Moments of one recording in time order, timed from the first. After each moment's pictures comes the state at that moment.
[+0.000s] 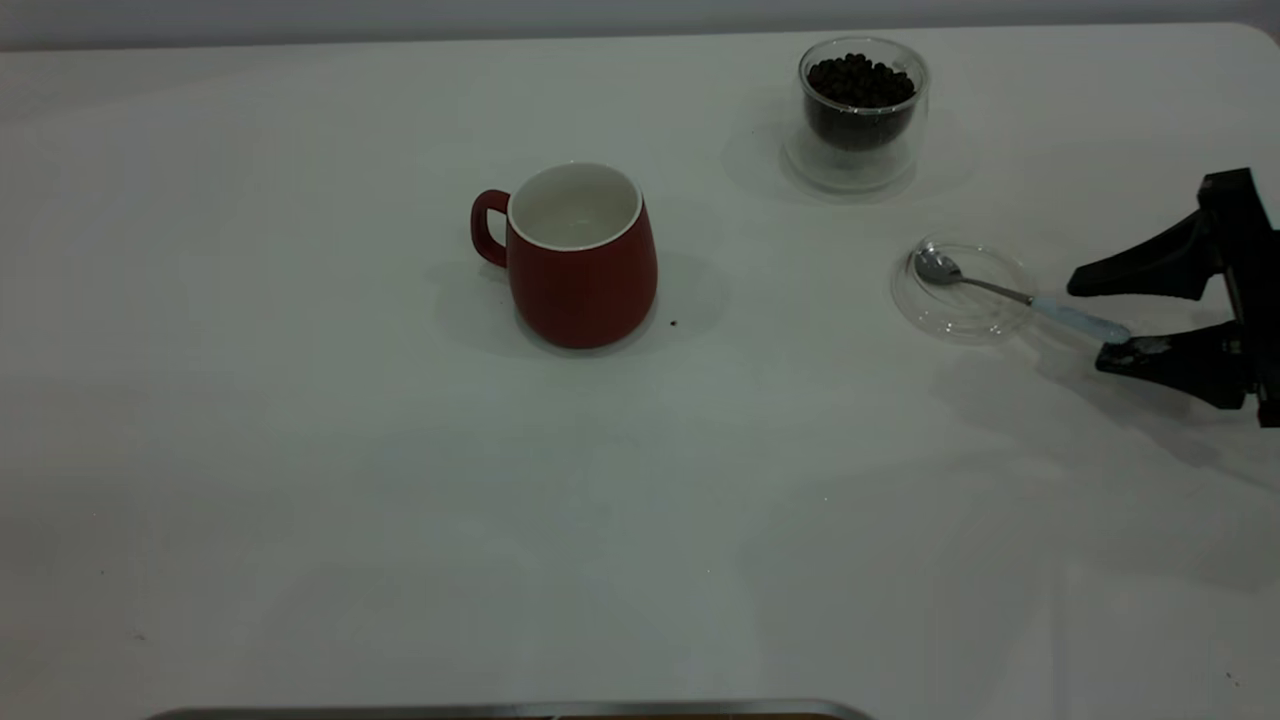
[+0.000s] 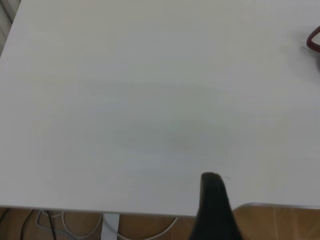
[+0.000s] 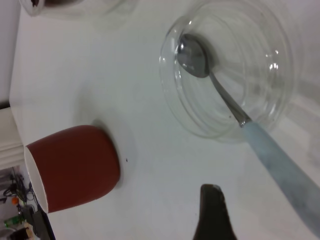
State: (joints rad) left arm 0.01 -0.02 -0.49 0.04 1.14 -0.07; right arm -0.31 2.45 -0.83 1.79 0.90 -1.48
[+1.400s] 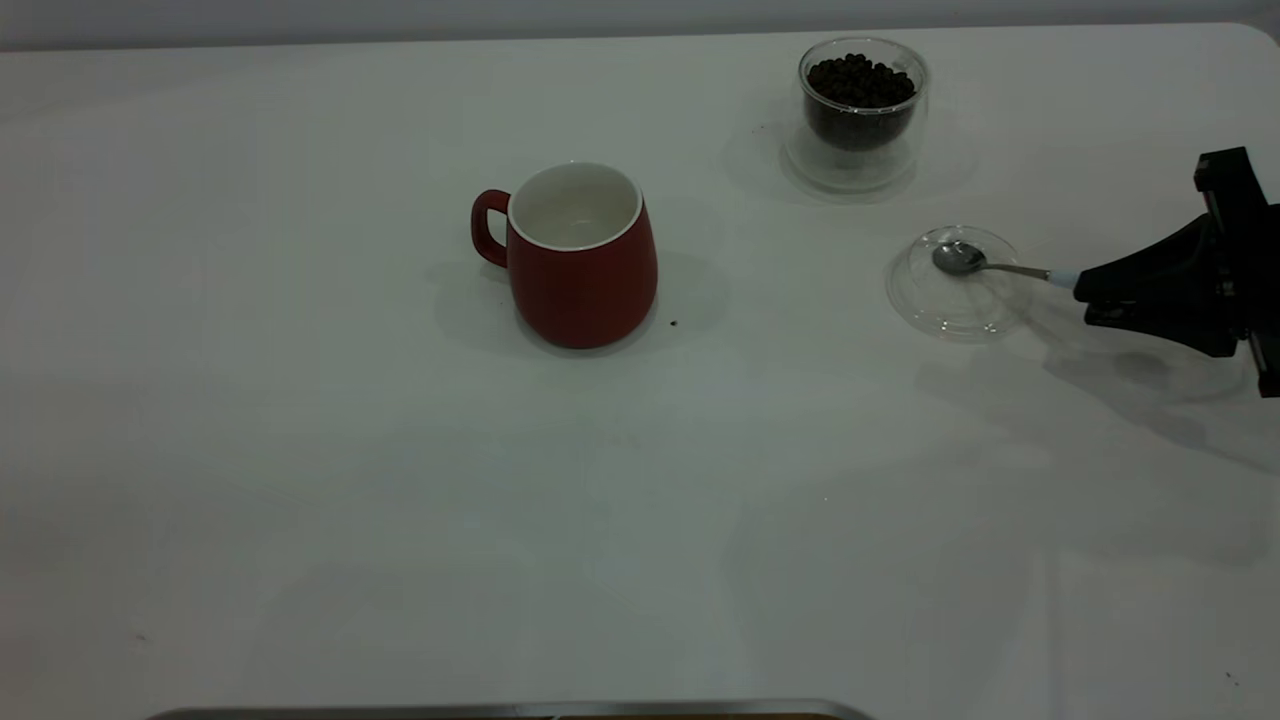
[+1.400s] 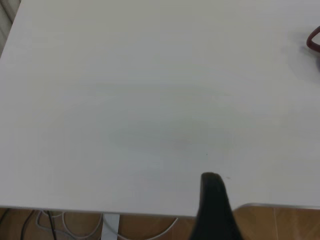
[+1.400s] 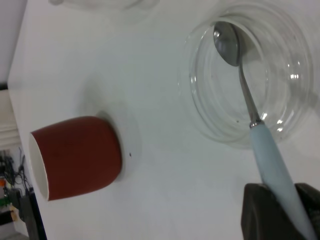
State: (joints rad) left arm 0.01 -0.02 -0.49 0.04 1.14 -0.07; right arm -0.31 2.42 -0.86 1.72 0.90 -1.48
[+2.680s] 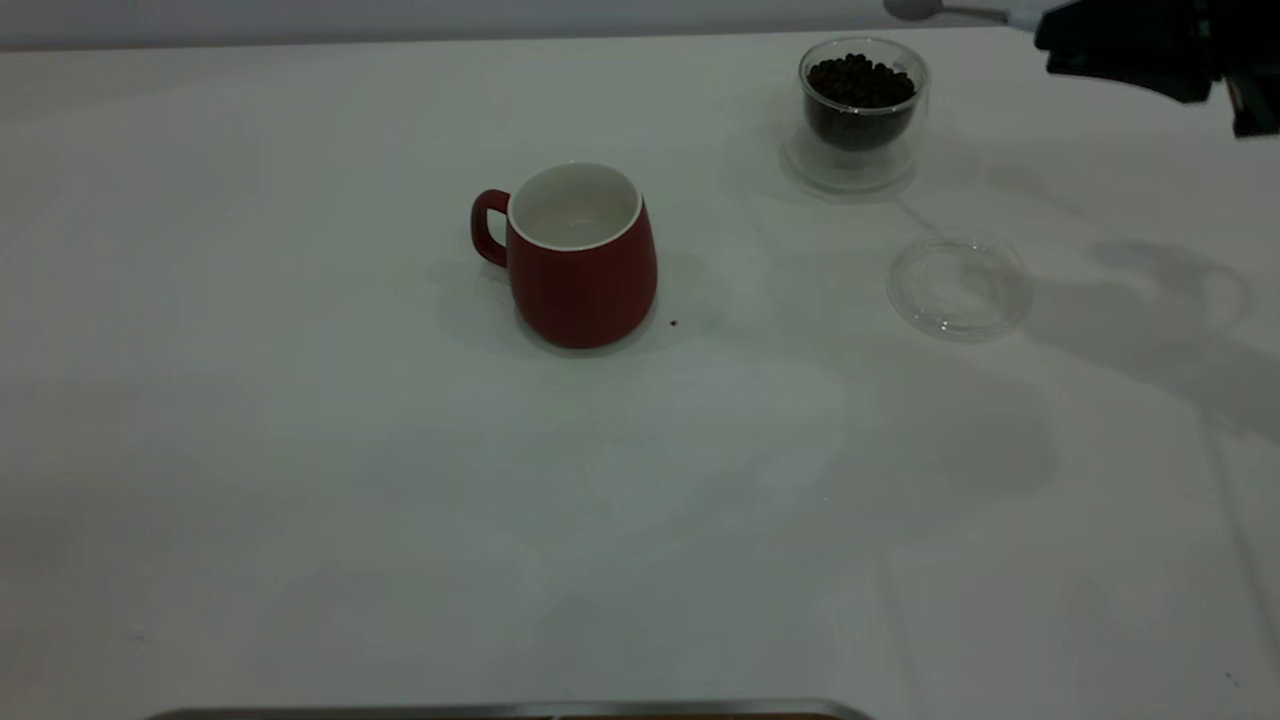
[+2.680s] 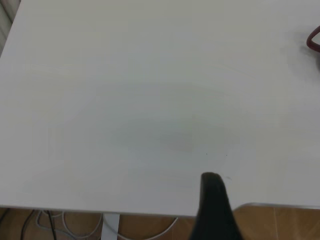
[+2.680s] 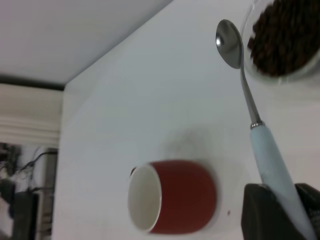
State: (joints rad) left arm 0.01 -0.02 -0.49 0.04 1.14 -0.07; right arm -0.13 2.09 -0.93 1.77 0.85 -1.39
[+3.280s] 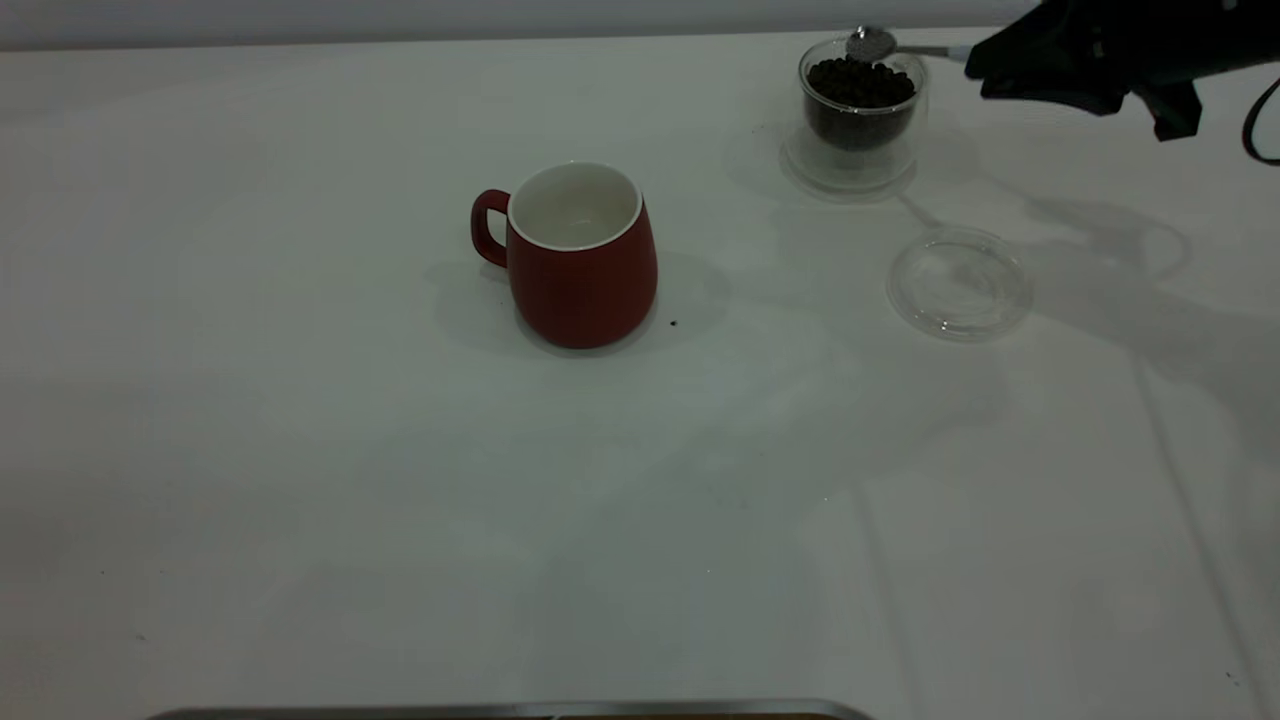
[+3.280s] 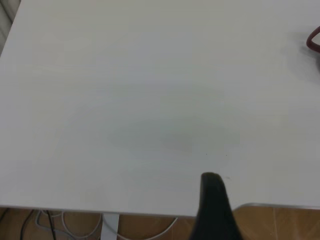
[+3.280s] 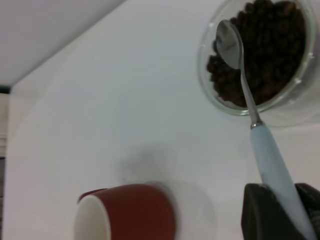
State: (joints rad) left arm 0.01 -0.02 -0.49 0.04 1.14 -0.07; right arm -0.04 2.23 -1.10 1.77 0.69 -1.34
